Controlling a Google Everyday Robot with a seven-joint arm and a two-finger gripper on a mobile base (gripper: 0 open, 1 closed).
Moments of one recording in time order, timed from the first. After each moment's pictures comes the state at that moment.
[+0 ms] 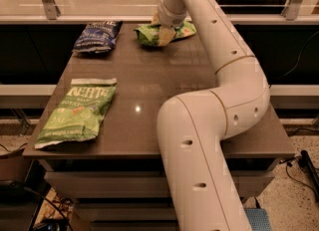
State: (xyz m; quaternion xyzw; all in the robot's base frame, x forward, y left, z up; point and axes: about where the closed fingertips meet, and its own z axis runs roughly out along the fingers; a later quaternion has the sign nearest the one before) arm 0.834 -0.026 0.834 -0.80 0.55 -0.05 0.24
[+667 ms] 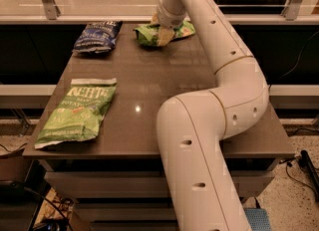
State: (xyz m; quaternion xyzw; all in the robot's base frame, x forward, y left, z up) arm 0.836 -0.023 0.831 -0.80 0.55 -0.05 0.24
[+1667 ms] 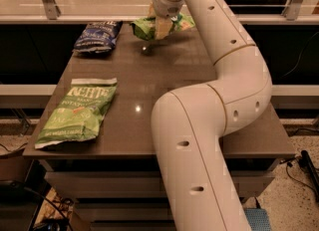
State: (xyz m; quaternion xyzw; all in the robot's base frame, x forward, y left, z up) arm 0.814 -0.014 0.876 -0.80 0.55 -0.06 0.22
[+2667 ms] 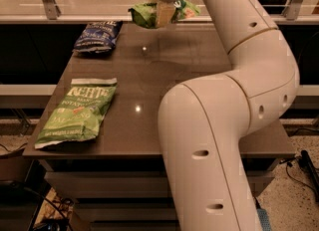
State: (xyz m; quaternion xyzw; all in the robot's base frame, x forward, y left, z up) arm 0.784 -0.013 0.933 -0.80 0.55 -0.07 0.24
